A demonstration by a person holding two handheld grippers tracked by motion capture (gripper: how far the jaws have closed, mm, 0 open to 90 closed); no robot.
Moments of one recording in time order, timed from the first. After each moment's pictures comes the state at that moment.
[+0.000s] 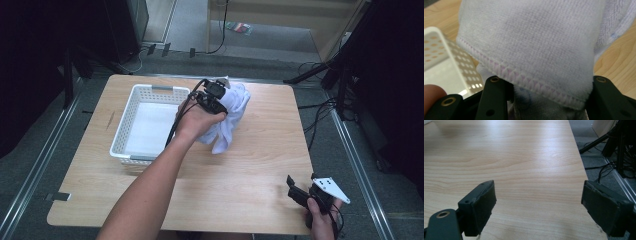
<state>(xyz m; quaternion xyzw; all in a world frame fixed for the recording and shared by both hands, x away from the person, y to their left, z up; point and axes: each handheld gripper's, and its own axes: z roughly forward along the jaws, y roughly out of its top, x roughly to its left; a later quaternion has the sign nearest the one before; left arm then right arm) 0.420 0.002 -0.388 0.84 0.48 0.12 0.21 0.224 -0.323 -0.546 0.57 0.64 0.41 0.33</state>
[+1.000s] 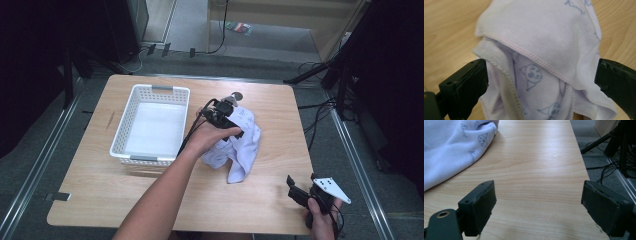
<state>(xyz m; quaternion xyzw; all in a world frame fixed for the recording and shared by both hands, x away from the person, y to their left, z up) 0.419 -0.018 -0.444 0.85 0.48 0.05 0.22 0.224 -0.324 -0.546 0.57 0.64 0.41 0.32</state>
